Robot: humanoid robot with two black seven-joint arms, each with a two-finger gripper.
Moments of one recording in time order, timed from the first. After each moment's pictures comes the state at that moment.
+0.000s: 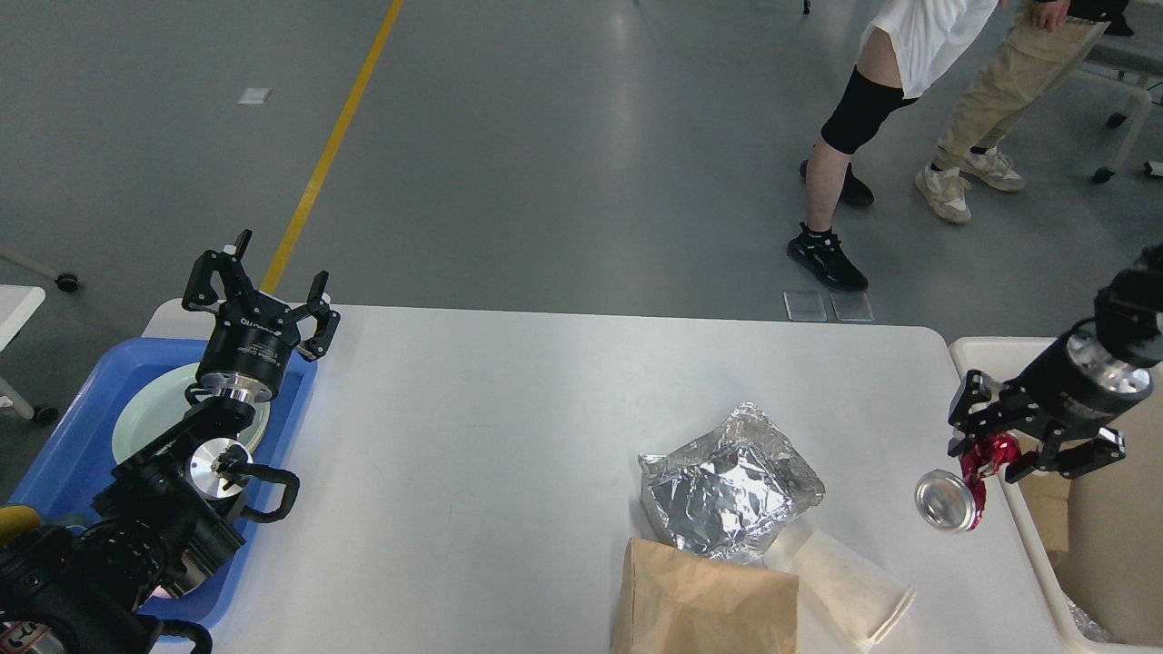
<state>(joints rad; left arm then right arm) -0.77 0.11 -0.77 -0.09 -0.06 -0.70 -0.54 1.55 -0.45 -1.44 0.78 0.06 0.95 0.12</state>
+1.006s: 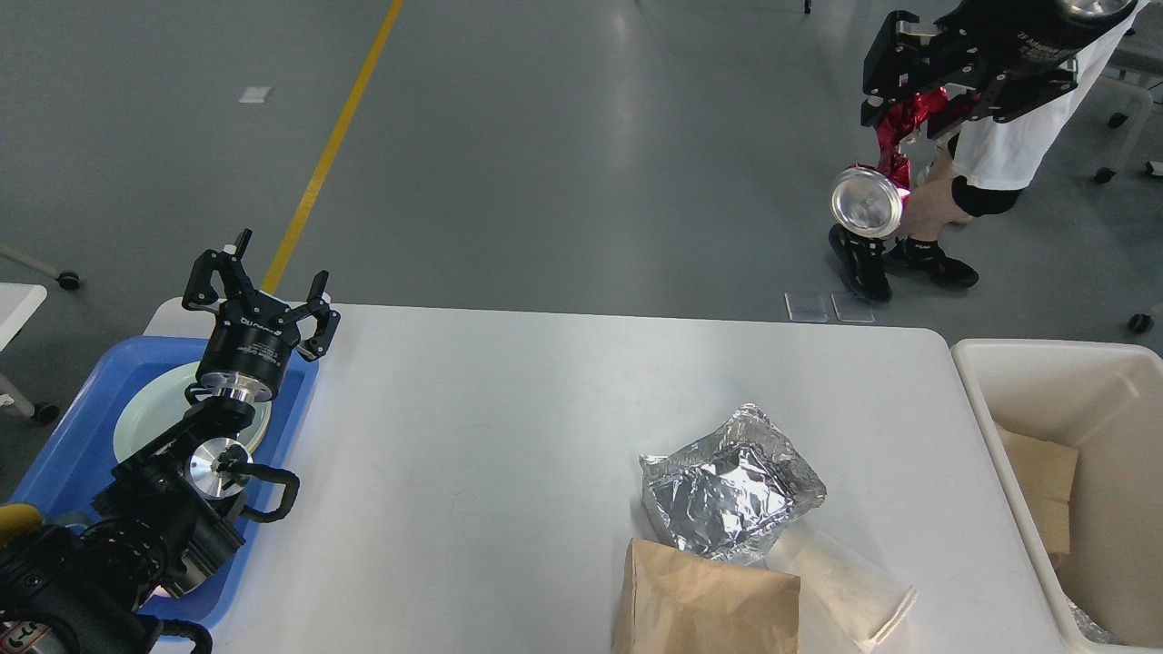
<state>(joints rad) -0.77 0.11 -0.77 -0.09 -0.06 -0.70 -0.54 2.20 -0.24 -1.46 0.79 0.04 0.96 0.12</state>
